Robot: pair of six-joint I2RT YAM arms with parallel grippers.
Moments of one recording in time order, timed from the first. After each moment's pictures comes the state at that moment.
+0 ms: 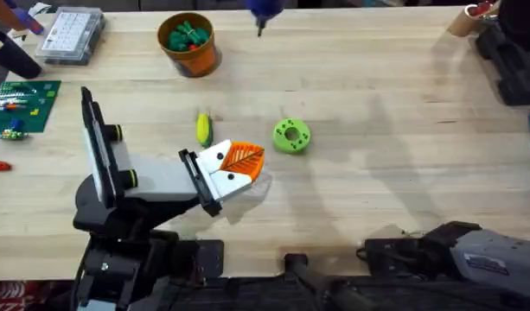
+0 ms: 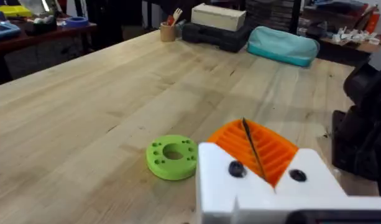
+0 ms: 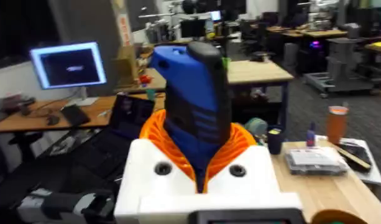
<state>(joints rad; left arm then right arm) -0.12 0.00 0.00 -0.08 0.95 -0.03 0.39 1.32 1.22 0.68 -1.13 0.62</state>
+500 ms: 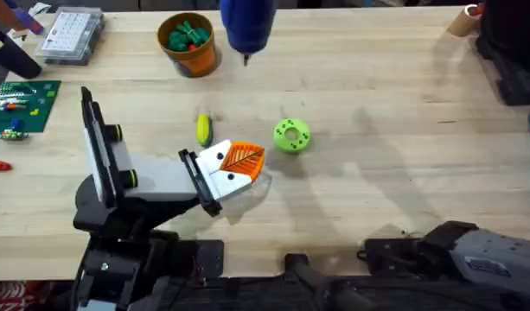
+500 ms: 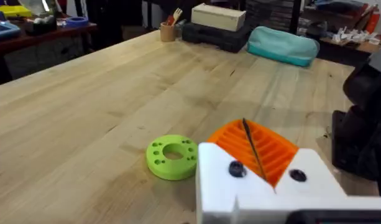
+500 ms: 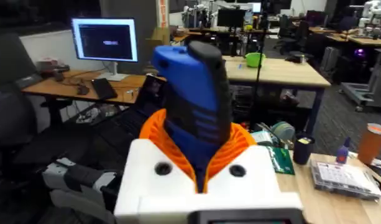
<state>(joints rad) -0.12 0.00 0.00 -0.08 0.95 -0.03 0.48 1.32 1.22 0.71 -1.23 0.54</state>
